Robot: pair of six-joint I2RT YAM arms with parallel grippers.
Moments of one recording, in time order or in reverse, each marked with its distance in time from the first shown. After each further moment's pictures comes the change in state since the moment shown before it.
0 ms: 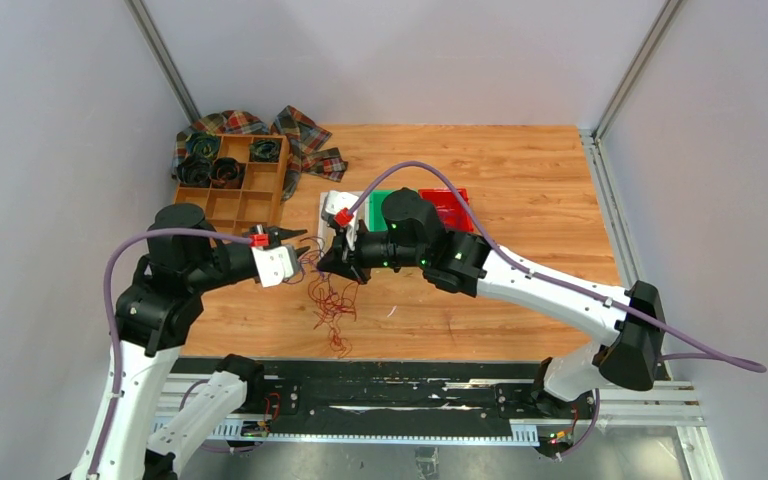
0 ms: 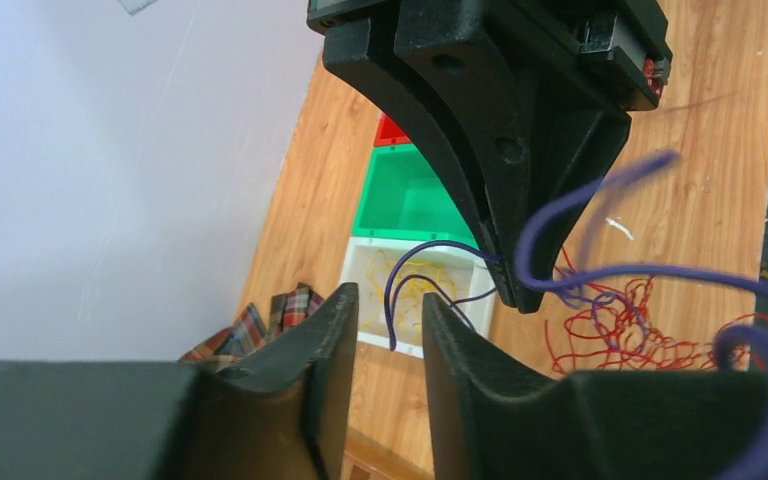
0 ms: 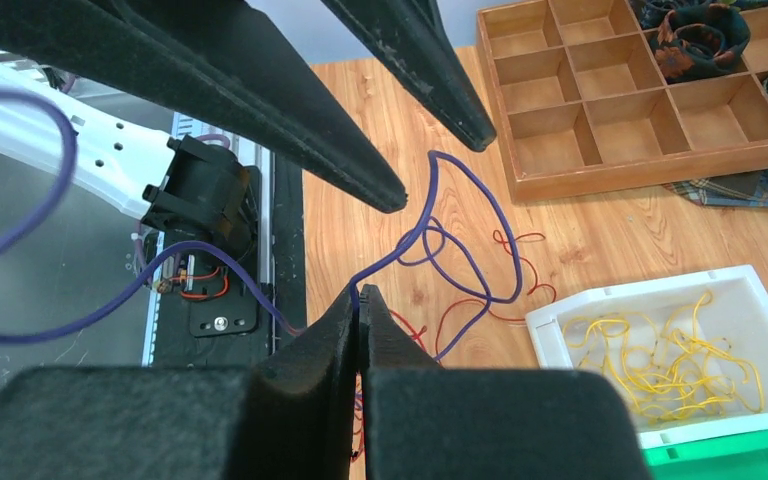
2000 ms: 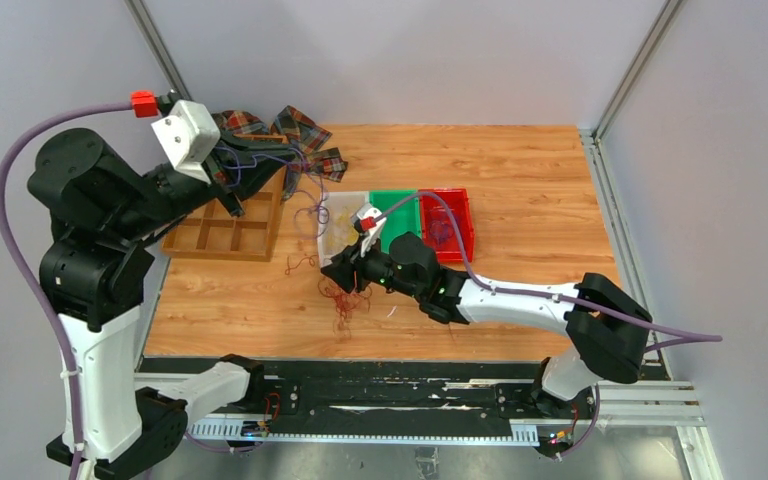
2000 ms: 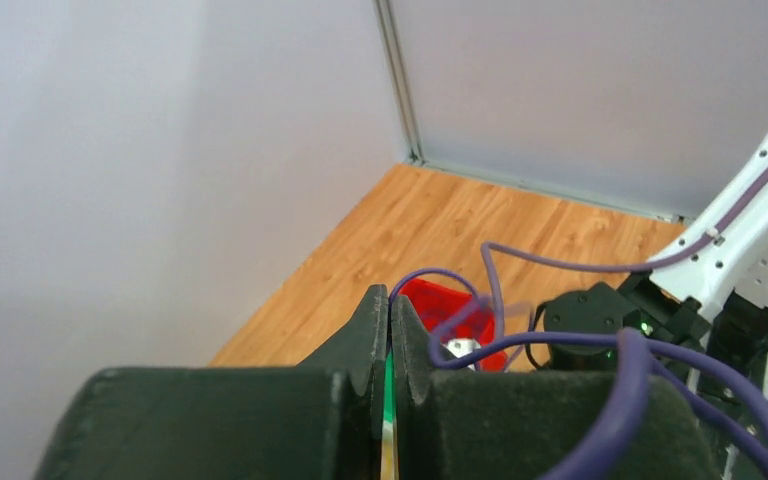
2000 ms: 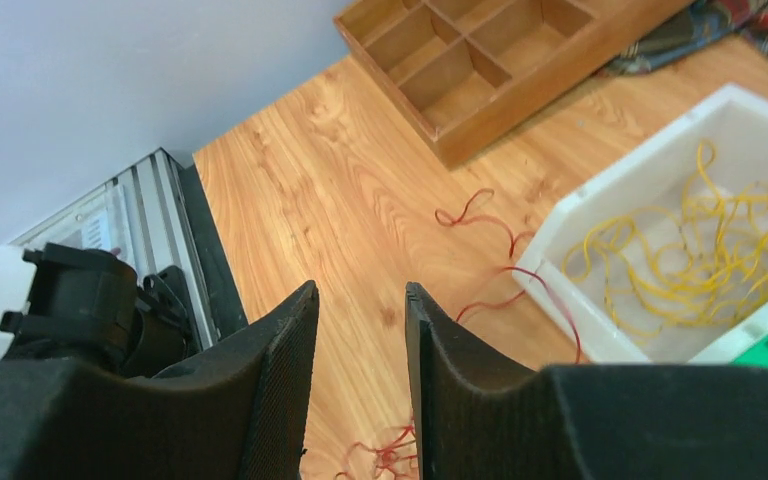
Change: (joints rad) left arm 0.000 0.347 0.747 0.050 -0.019 -0.744; right arm 0.000 0.070 -0.408 0.629 0.342 0.344
